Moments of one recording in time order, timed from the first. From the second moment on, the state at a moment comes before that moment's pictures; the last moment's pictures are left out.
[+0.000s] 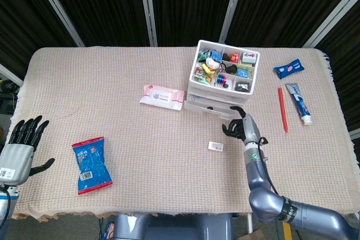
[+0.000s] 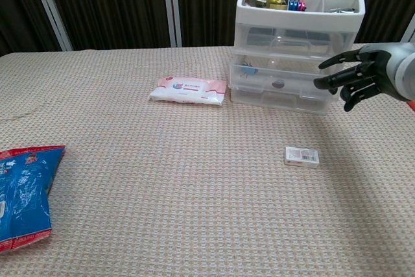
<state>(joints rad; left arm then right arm) -0.14 -1.18 -0.04 -1.59 1.56 1.50 0.13 0.66 -1.54 0.51 -1.82 -0.30 1.23 -0.21</state>
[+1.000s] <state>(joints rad) -0.14 -1.18 -0.04 -1.60 1.56 1.50 0.13 0.58 -1.50 0.44 -1.92 -0.39 1.23 -0.14</state>
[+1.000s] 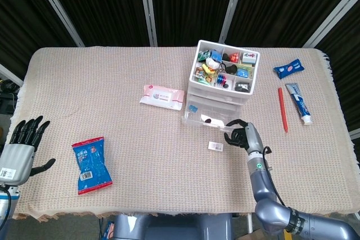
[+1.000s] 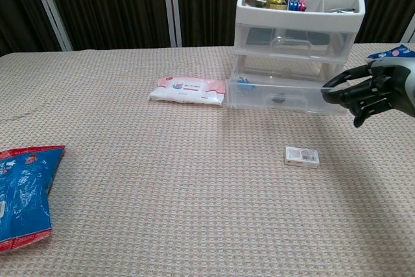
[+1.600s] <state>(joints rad) -0.14 -1.19 -0.04 -1.60 1.55 1.50 0.14 0.51 -1.45 0.37 -2.00 -0.58 1.20 -0.08</state>
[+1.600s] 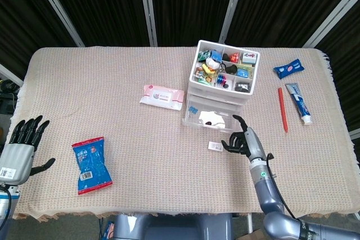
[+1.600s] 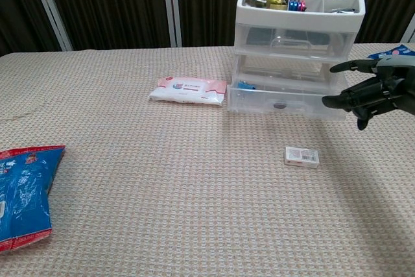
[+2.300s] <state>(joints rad) -0.14 -1.19 -0.04 -1.59 1.57 1.51 0.12 0.43 -1.61 0.13 -1.85 -0.92 1.34 -0.26</state>
